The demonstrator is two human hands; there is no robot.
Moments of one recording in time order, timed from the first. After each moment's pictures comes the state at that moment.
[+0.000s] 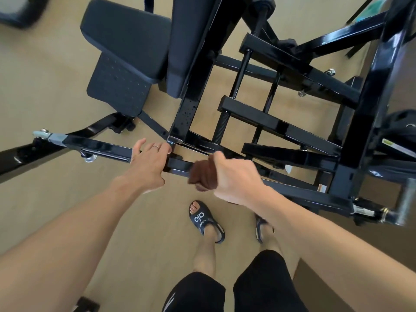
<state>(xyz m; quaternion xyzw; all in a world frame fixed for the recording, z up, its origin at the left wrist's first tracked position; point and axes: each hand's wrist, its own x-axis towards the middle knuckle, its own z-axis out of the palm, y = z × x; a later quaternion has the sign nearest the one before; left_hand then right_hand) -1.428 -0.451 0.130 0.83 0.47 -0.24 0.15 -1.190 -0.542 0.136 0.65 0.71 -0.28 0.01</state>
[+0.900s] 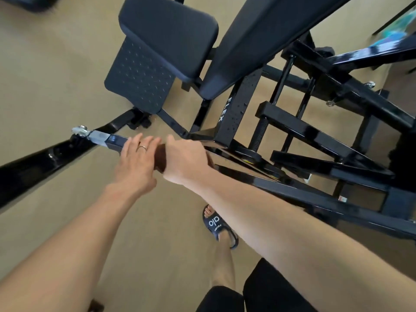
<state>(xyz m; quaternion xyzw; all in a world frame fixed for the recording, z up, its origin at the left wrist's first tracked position) -1.557 -0.409 0.124 0.77 0.58 -0.21 0.12 -1.401 -0.419 0.139 0.64 0.72 -0.28 0.00</state>
